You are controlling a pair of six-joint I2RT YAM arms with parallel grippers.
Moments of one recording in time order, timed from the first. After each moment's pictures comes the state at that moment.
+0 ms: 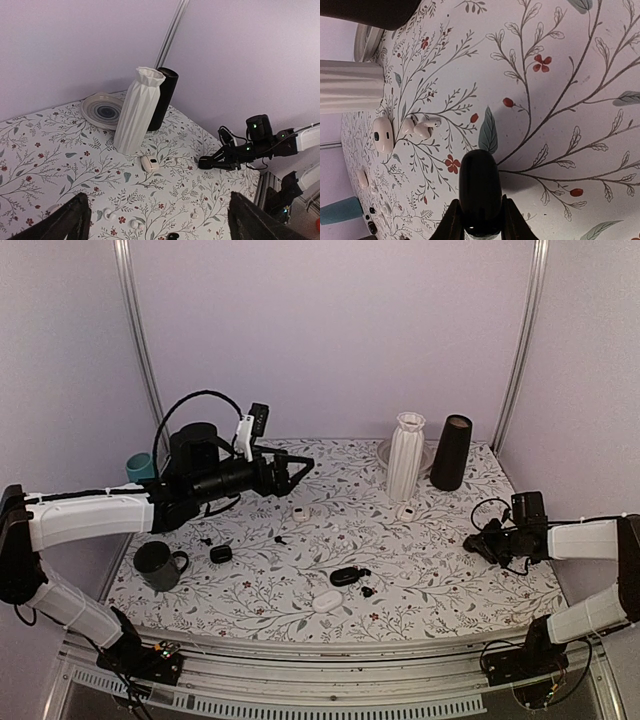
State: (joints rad) left arm -0.72 1.39 0.91 0.36 0.22 -0.33; right arm 0.06 1.30 0.44 0.00 -0.25 0.85
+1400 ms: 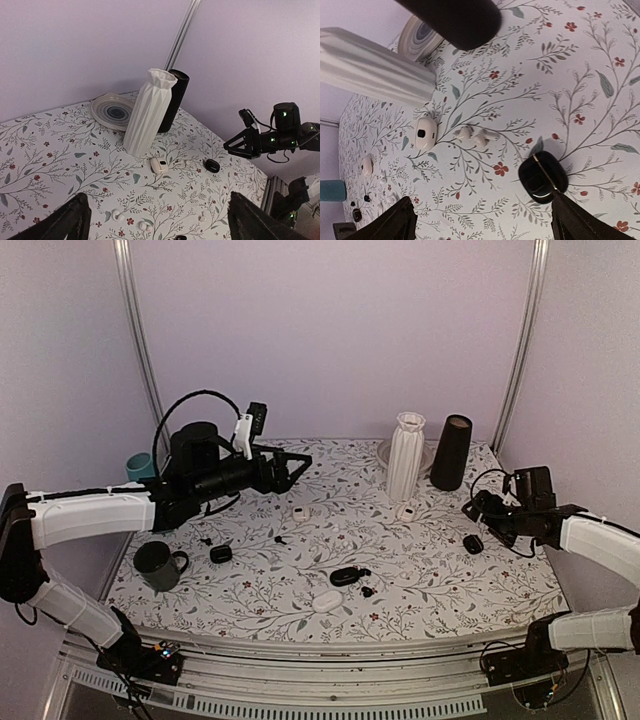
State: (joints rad) left arm -0.71 1.40 0.91 0.36 0.18 -0.33; right arm 0.15 1.11 0.59 -0.23 -0.12 0.68
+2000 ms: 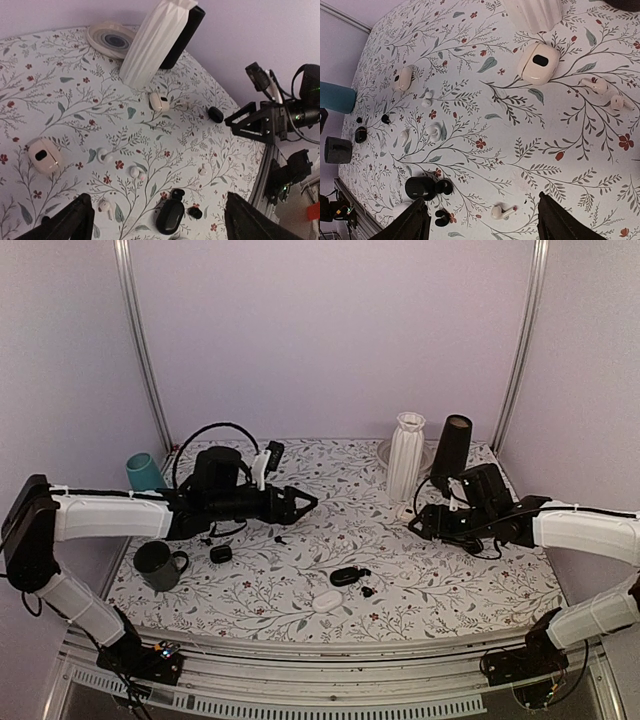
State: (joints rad) left arm -0.73 1.49 0.86 0.27 0.26 -0.42; right arm 0.58 1.26 0.72 -0.21 -0.12 0.62
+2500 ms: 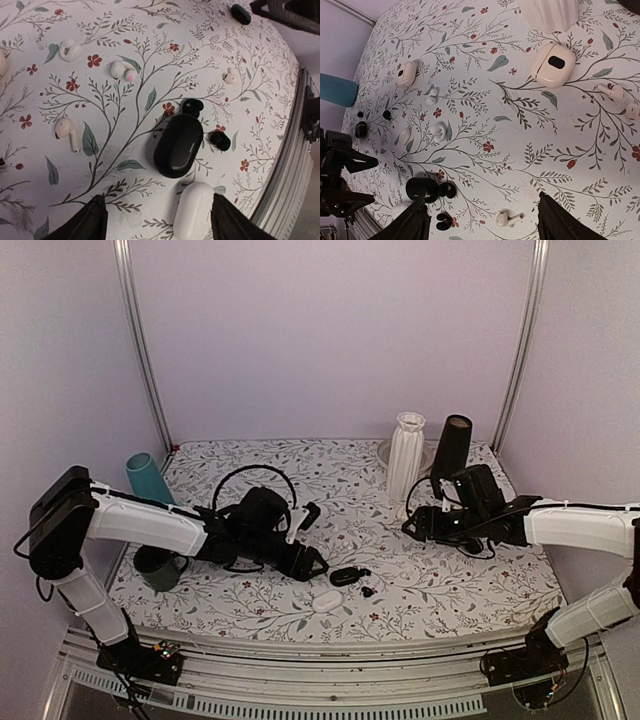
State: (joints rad) left arm -0.91 1.65 0.87 0.03 0.20 -0.37; right arm 0.60 1.33 0.72 -0.16 -0.14 0.60
